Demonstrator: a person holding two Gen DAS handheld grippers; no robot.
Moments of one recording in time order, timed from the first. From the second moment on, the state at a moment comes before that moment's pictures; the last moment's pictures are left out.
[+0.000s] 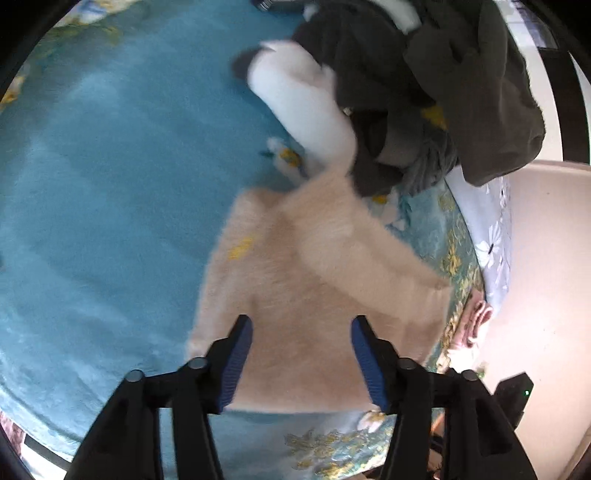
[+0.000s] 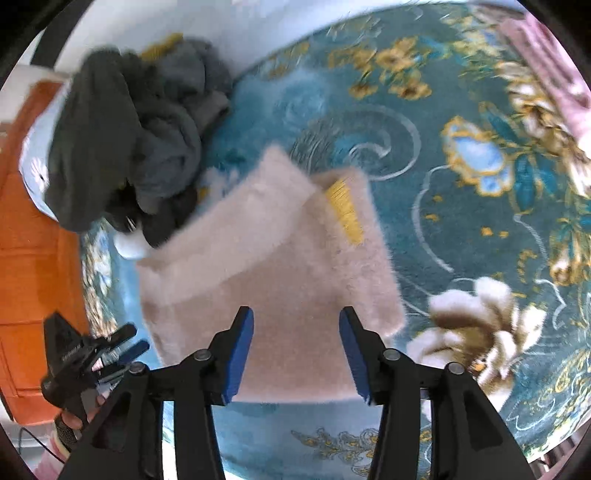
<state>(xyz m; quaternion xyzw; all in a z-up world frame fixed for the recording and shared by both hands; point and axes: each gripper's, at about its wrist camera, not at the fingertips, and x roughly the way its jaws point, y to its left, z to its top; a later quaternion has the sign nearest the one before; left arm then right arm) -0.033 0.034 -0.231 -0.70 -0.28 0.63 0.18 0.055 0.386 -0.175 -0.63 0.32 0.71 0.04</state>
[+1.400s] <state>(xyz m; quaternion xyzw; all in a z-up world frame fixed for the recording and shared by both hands) -0.009 0.042 -0.184 -0.69 -0.25 0.65 0.17 0.083 0.409 -0.202 -0.61 0.46 0.64 0.02</state>
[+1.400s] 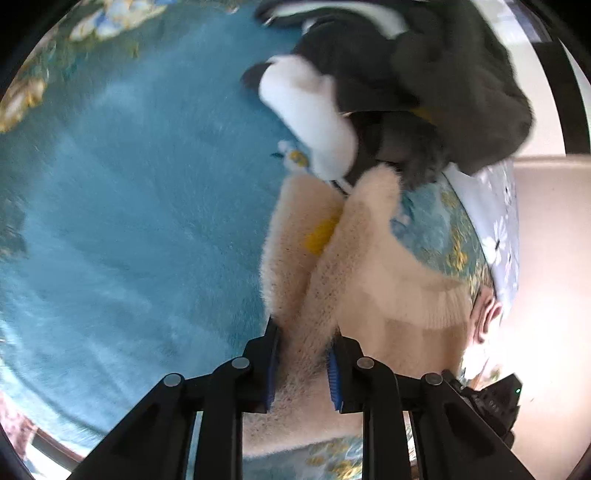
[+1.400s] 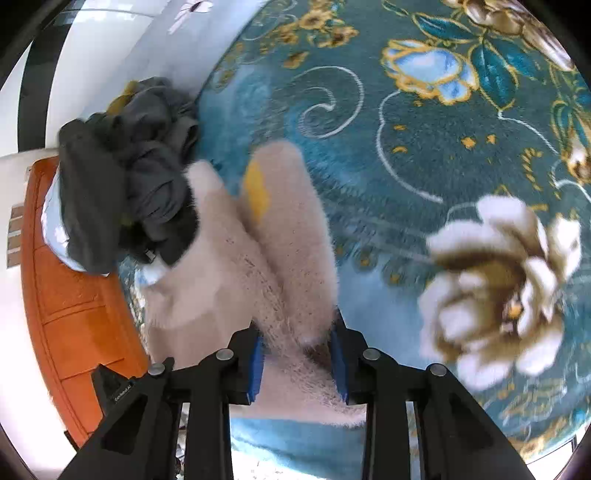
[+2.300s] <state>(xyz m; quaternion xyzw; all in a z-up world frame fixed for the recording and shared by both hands) 0.031 0.119 -0.007 -0.63 -0.16 0.70 0.29 0.139 0.487 -0.053 -0.54 0.47 0.70 -0.04</state>
